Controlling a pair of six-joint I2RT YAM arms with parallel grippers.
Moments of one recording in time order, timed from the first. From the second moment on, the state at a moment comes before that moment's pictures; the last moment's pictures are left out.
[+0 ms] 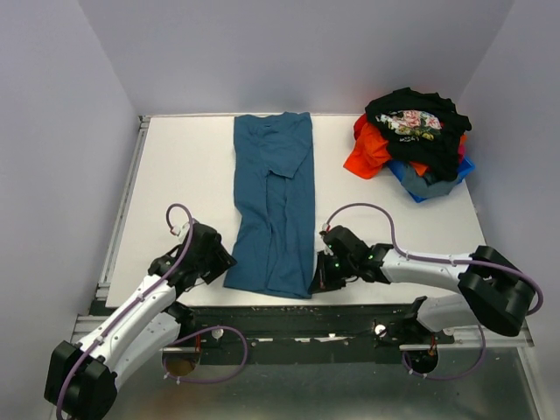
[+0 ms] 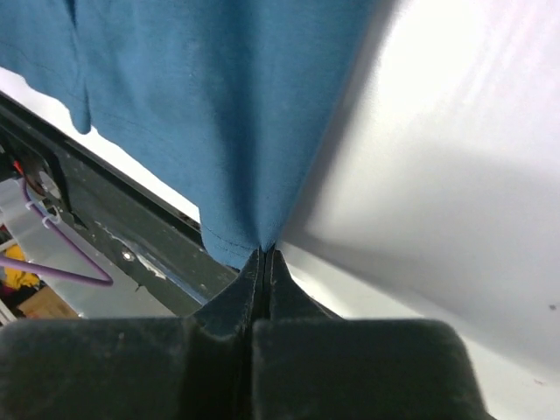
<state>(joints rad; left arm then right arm) -0.47 0.76 0.40 -0.60 -0.07 -1.06 0.90 1.35 0.54 -0.15 -0.30 0.88</state>
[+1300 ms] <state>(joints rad) -0.58 0.75 0.35 -0.73 0.19 -1.07 0.90 1.24 0.51 -0.29 -0.23 0.87</state>
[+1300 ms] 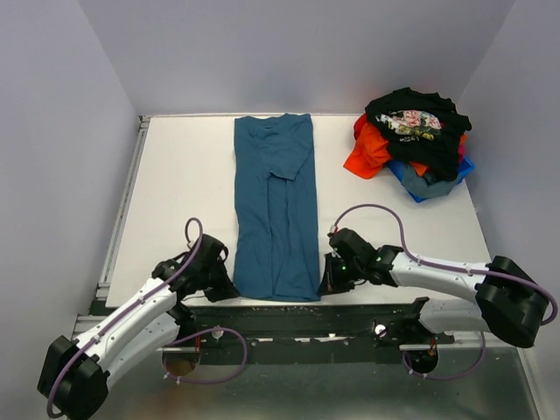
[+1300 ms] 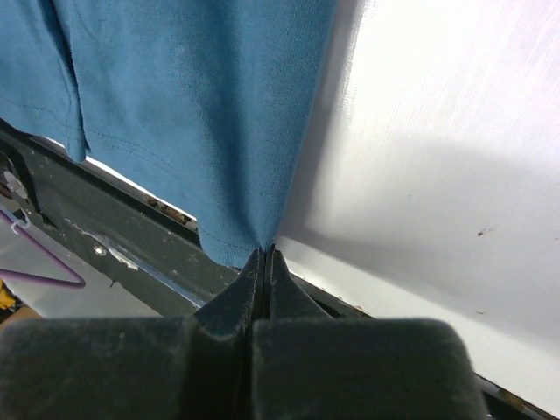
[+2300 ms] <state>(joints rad) -0.66 0.66 0.42 -0.77 0.25 -1.13 0.86 1.16 0.55 -0.41 -0.28 0.81</state>
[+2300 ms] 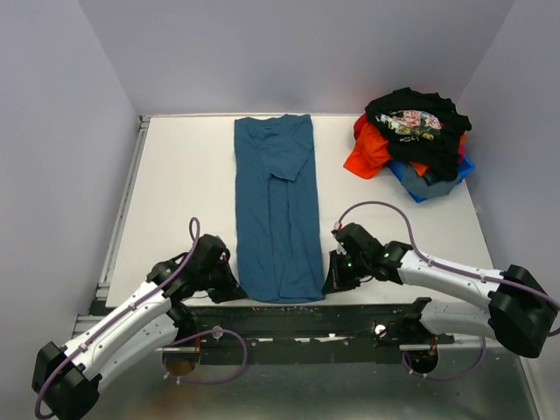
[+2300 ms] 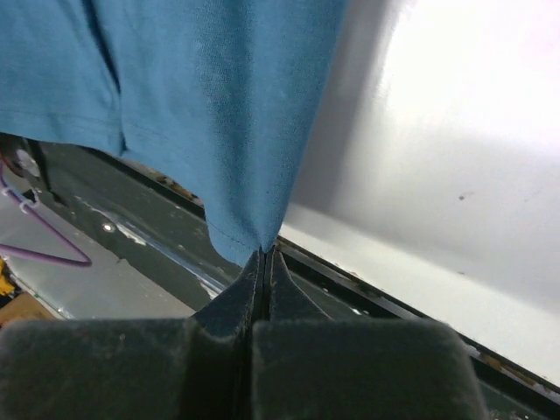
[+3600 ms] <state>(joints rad) -0.75 0.77 0.45 -0.79 0.21 -1.10 0.86 1.26 0.51 -0.32 -0.33 0.81</state>
